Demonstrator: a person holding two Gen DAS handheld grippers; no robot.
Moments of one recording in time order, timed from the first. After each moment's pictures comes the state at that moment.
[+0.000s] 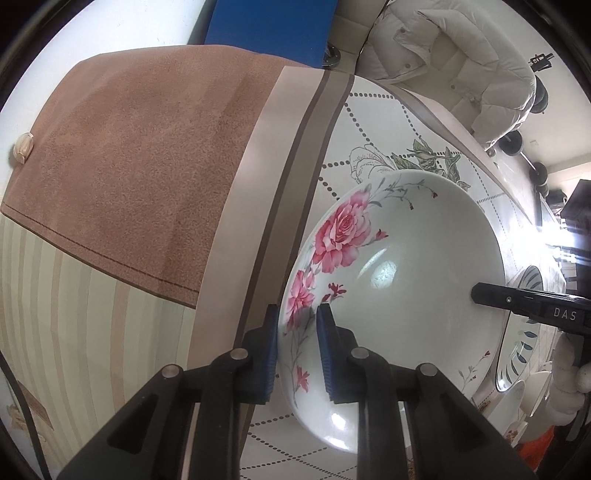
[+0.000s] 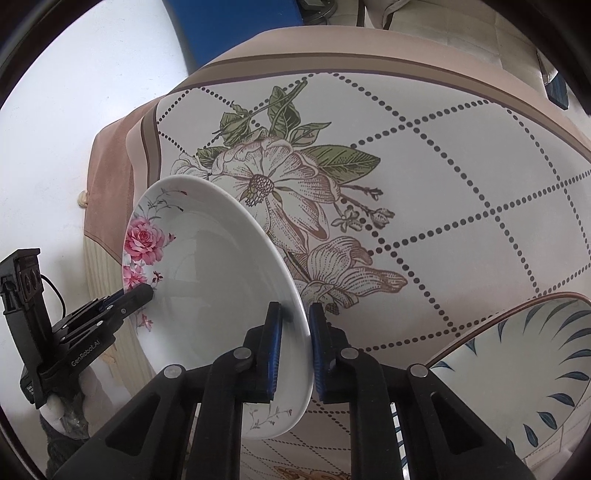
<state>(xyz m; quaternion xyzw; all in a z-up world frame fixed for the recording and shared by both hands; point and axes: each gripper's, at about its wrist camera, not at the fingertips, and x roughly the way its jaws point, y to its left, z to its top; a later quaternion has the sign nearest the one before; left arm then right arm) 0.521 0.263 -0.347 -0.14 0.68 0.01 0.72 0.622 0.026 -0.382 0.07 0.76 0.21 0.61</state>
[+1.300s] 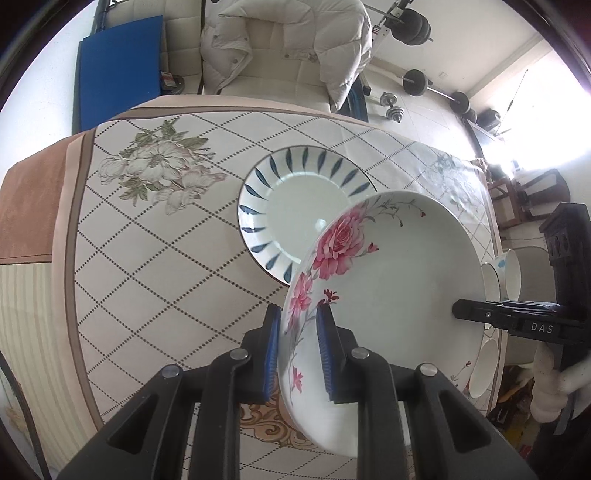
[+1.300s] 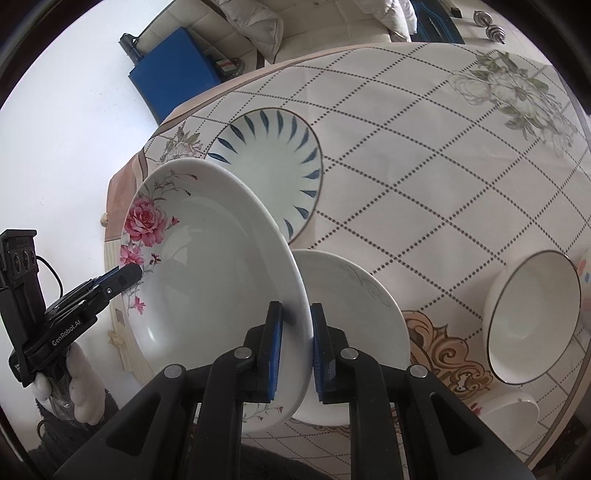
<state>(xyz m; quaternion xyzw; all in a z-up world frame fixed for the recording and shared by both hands) 0.425 0.013 -0.251 -0.04 0.64 -0.15 0.75 0.433 -0.265 -0.271 0.19 0.71 0.13 0.67</state>
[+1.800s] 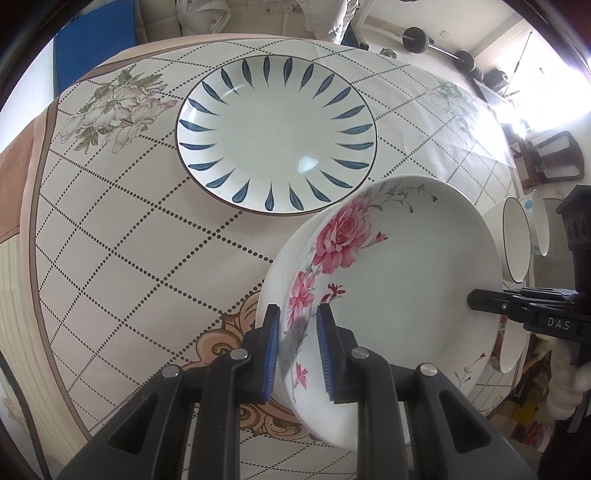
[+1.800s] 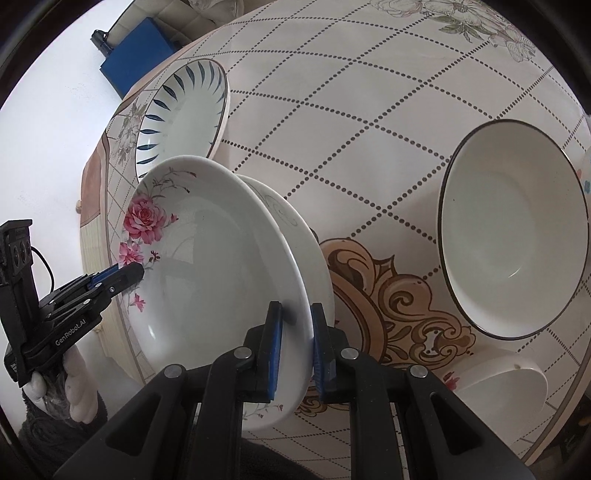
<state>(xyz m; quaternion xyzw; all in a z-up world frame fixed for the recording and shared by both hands) 0.385 -0.038 -0.316 0.00 0.69 -0.14 0.71 0.371 -0.314 -0.332 0.18 0.73 0.11 0.64</state>
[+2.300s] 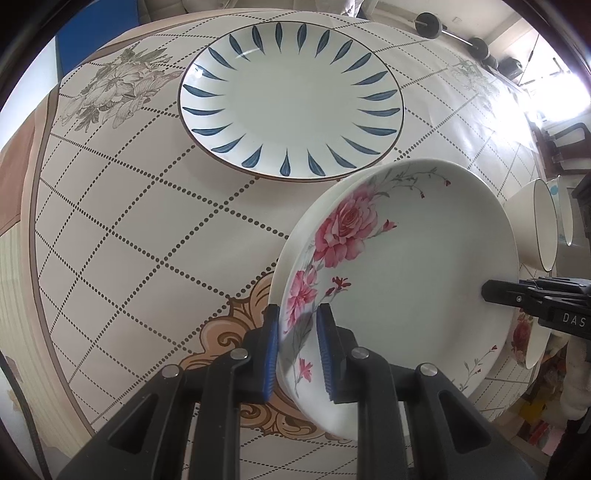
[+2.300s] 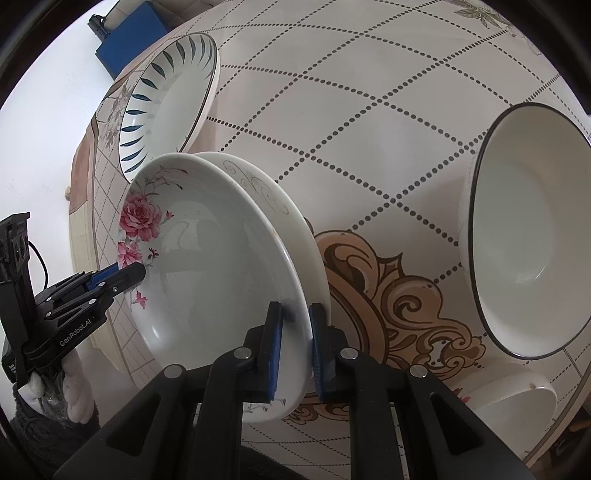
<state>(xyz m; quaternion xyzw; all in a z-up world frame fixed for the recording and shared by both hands) 0.369 -0.036 -0.340 0.03 0.71 -0.11 0.70 0.368 -0.310 -0.356 0.16 0.75 0.12 0.63</state>
